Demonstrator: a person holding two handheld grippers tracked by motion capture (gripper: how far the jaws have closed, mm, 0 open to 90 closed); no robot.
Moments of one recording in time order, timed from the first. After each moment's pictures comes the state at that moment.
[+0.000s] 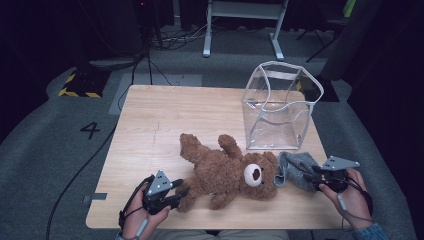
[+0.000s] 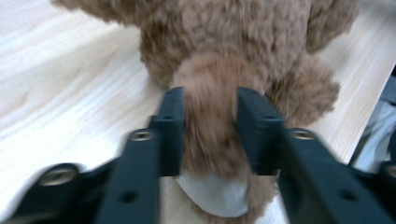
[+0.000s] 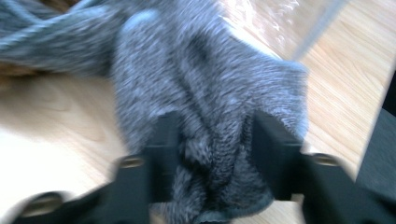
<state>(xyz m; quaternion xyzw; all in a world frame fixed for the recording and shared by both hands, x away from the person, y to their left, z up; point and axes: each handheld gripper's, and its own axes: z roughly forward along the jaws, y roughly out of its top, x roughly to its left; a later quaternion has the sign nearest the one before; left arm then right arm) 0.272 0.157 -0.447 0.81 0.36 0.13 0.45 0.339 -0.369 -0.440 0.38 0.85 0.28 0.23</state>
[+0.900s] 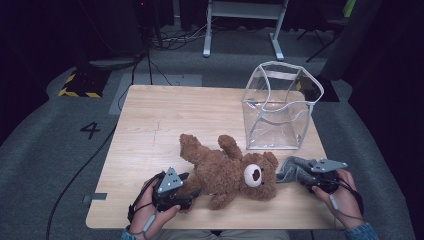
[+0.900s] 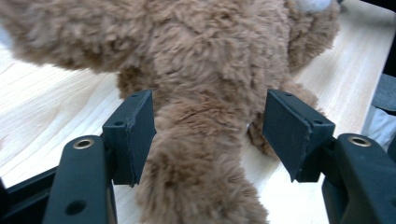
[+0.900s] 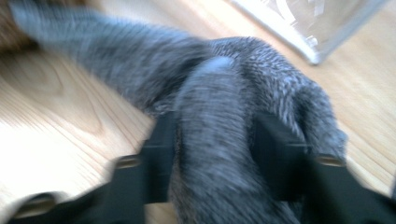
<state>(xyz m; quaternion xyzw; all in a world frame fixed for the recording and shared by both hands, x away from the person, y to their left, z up) 0.280 0.131 -0.443 0.82 0.32 0.12 0.45 0.343 -0.358 -0.458 0.36 0.87 0.26 0.22</state>
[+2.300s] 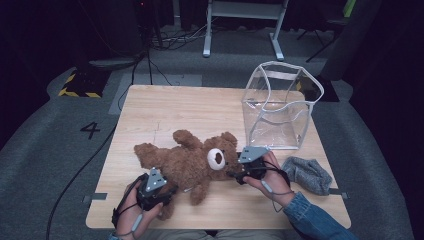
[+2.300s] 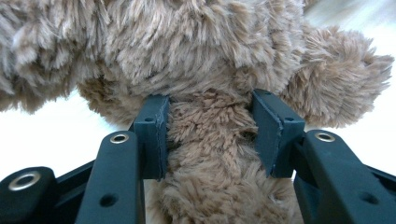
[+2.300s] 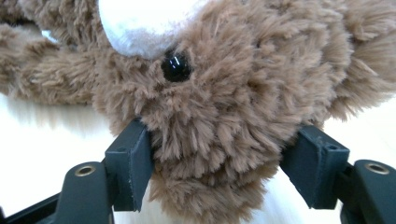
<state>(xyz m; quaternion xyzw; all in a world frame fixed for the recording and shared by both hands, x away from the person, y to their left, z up) 0.283 0.183 -0.464 0.83 0.39 0.17 0.36 0.389 -0.154 -0.452 0.14 0.90 0.38 0.16</state>
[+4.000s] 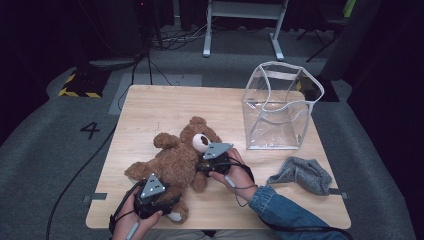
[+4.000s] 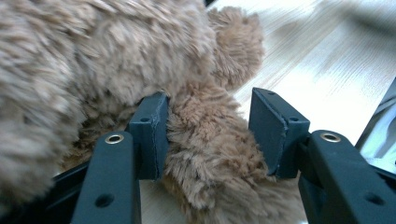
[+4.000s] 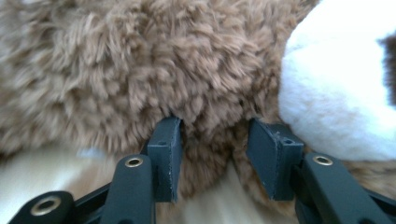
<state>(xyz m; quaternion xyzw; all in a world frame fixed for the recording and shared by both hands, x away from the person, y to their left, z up) 0.263 0.176 -0.456 0.82 0.38 0.12 0.40 0.403 -0.060 -0.466 0.12 0.89 0.42 0.13</state>
